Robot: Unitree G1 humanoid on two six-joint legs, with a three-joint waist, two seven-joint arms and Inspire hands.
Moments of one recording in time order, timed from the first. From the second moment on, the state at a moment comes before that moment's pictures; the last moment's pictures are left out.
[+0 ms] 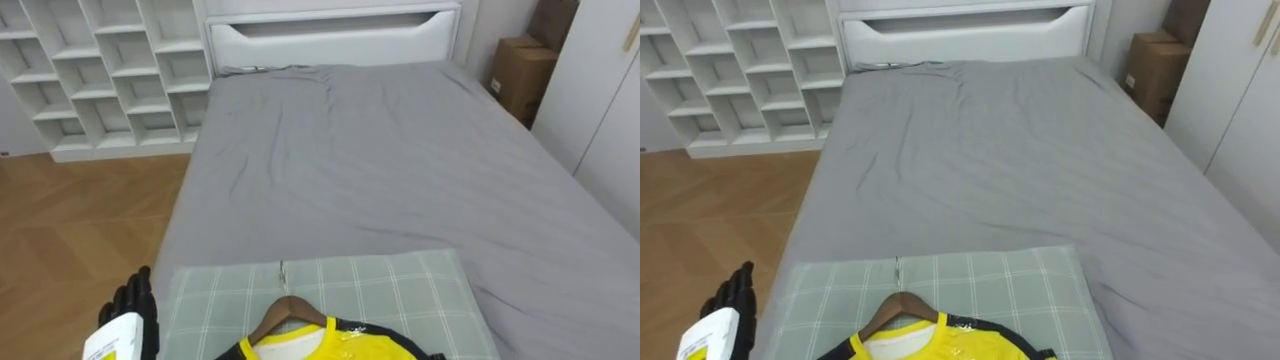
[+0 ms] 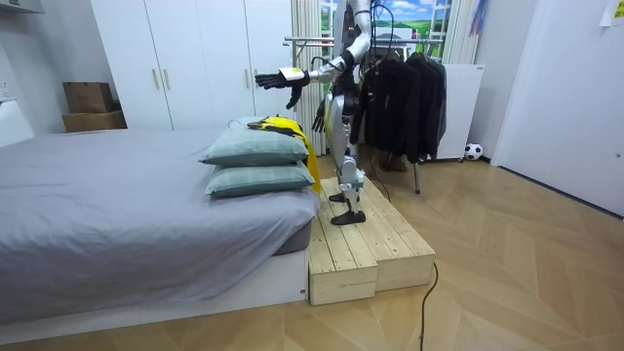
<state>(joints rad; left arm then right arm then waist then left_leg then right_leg) 0.17 0.23 -0.01 0.48 0.83 -0.04 0.51 0.12 -0.26 0.01 1.24 0.32 -0.03 0.30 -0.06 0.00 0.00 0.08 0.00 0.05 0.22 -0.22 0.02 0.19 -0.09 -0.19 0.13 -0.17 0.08</state>
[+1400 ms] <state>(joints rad) -0.14 0.21 -0.02 0.80 0.93 0.04 0.47 0.03 -0.26 0.06 1.33 0.39 -0.01 0.24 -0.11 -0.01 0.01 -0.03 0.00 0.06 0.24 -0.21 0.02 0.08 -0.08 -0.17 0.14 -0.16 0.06</state>
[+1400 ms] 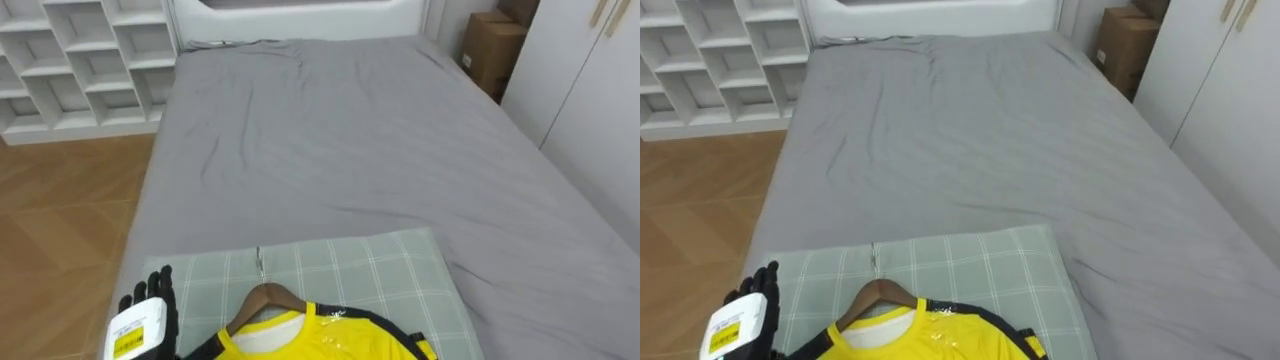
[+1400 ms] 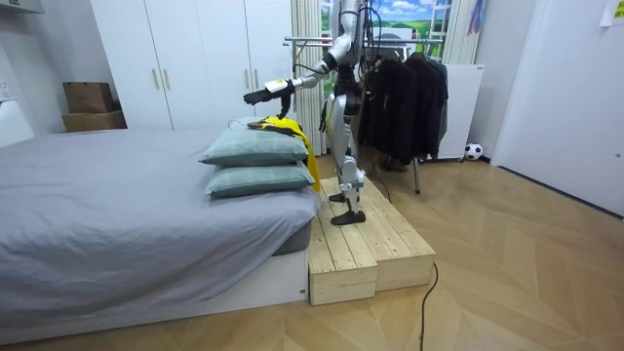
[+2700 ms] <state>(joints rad) -0.40 0.18 -0.10 1.13 0.74 -0.01 0.52 -0.21 -0.23 0.25 1.40 0.31 0.02 0.18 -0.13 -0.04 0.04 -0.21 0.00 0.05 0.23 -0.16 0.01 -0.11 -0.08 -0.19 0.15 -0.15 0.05</state>
